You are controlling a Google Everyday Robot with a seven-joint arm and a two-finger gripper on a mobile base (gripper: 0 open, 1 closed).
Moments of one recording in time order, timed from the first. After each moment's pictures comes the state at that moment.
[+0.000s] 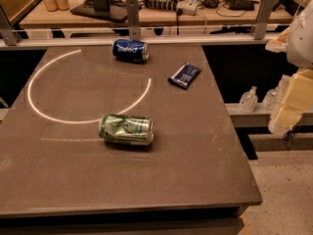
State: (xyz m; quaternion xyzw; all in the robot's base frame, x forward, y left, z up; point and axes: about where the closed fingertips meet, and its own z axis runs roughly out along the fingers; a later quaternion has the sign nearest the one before) arm 0.438 -0.217 0.976 -0.60 0.78 -0.03 0.16
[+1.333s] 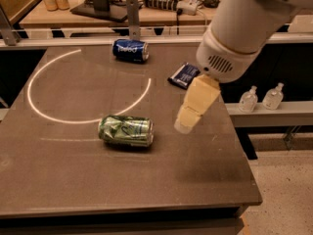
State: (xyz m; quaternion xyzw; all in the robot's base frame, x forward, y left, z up) arm 0.455 -0.094 0.943 -0.51 0.85 0.01 0.15
